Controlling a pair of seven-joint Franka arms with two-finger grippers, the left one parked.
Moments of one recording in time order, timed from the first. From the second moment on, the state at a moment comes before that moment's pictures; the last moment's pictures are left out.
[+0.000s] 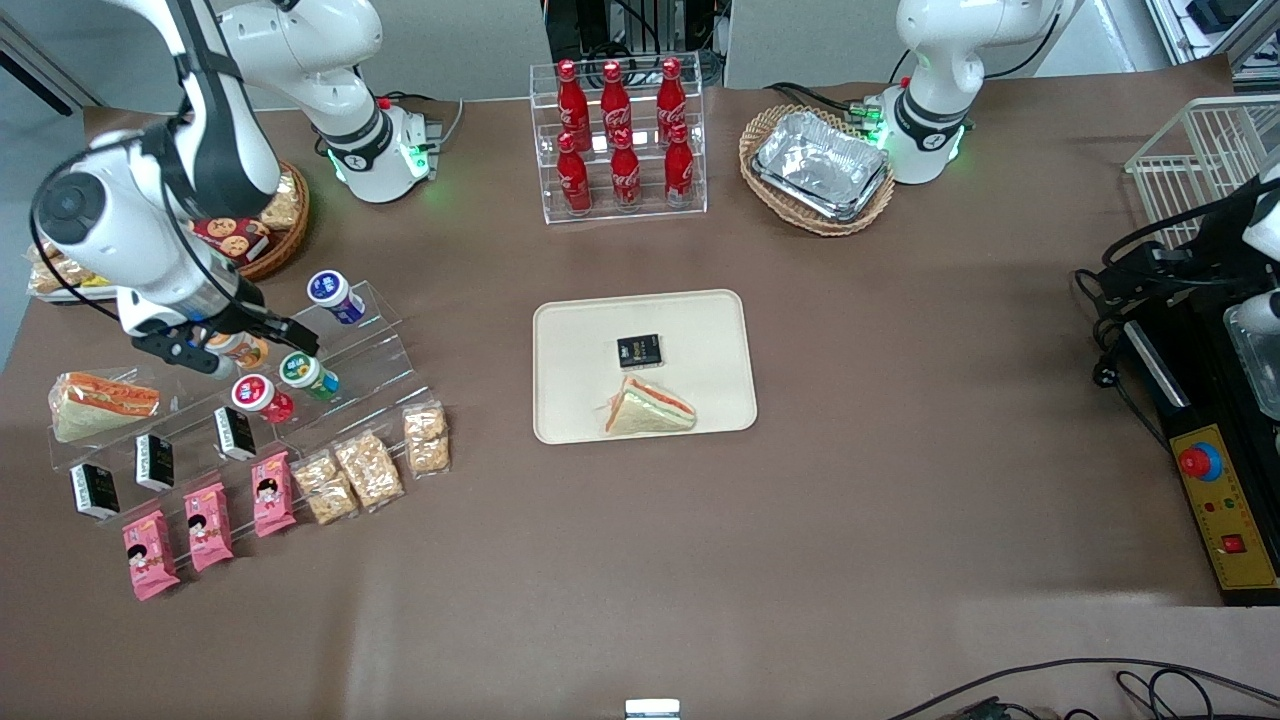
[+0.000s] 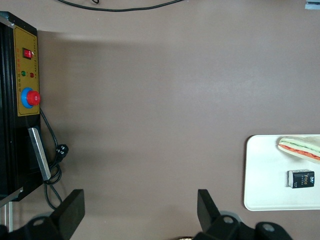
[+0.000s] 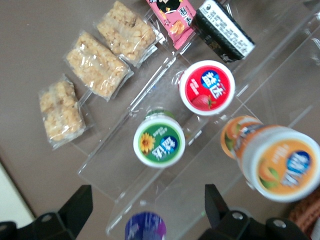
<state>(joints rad) 0.21 -0.19 -0.21 -2.36 0.00 2.15 0.39</state>
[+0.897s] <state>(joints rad) 0.20 -0.24 -0.21 -2.11 -0.02 1.81 0.70</state>
